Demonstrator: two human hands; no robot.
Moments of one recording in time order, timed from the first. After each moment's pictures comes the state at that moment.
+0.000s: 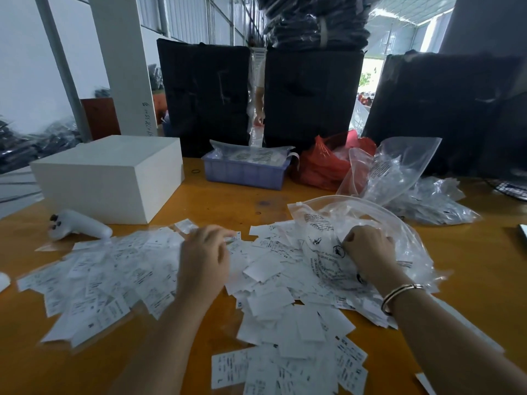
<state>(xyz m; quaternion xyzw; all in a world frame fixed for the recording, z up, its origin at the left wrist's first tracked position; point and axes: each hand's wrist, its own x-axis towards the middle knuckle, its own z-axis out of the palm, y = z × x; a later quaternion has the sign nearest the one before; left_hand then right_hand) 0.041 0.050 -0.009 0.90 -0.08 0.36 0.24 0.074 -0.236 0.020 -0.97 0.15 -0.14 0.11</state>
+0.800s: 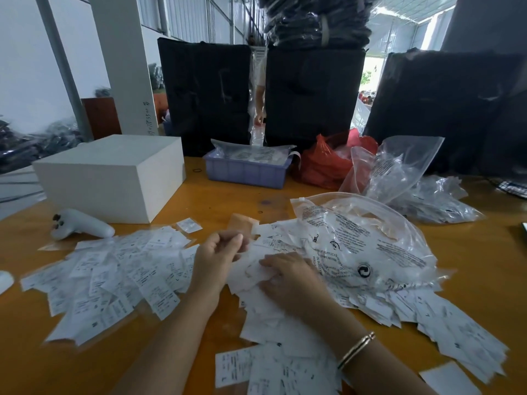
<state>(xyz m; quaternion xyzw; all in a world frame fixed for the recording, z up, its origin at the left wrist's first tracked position) 0.040 0.037 -0.010 0.68 0.00 0.15 0.71 0.031 -0.125 -0.017 -0.96 -0.16 -0.09 0.19</state>
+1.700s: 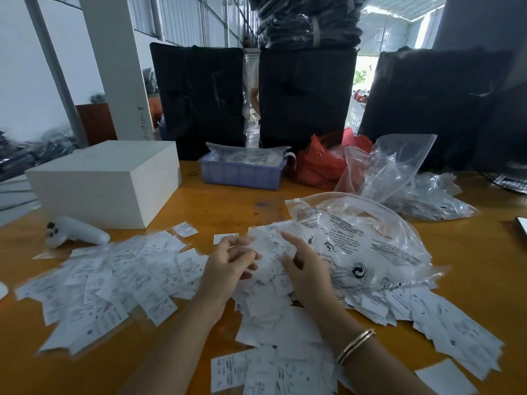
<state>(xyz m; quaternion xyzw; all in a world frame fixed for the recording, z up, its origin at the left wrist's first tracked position) 0.034 0.021 -0.012 0.71 -0.05 0.08 0.70 0.031 -0.140 -0.021 -0.85 -0.04 -0.15 0.51</state>
